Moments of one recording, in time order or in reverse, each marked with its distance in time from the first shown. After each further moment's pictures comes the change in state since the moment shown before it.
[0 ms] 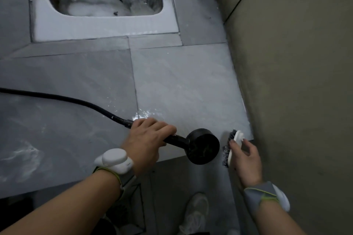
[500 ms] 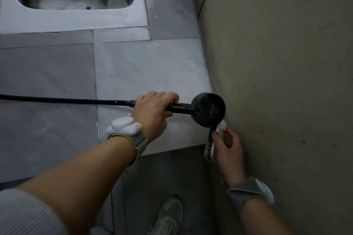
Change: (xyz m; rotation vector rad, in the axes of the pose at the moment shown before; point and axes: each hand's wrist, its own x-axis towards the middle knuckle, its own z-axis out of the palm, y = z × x) left_hand 0.125 0.093 0.046 -0.075 0.086 -0.230; right_hand 0.072 -0.002 -0.055 0.062 -0.185 -0.085
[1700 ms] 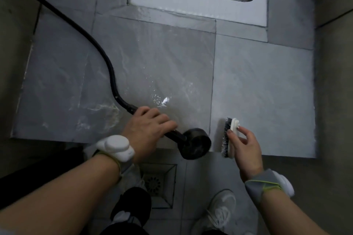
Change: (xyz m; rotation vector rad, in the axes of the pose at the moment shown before) left_hand -0.207 -0.274 -0.125 0.193 -0.052 0.149; right_hand -0.130 0.010 0.241 -0.367 -0.141 0.026
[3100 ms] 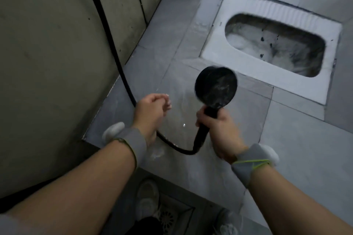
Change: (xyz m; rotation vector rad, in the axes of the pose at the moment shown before) left_hand 0.019 -0.105 -0.114 -1.374 0.775 -1.326; right_hand -0.071 -0.233 0.171 0.075 -0.725 -0.368
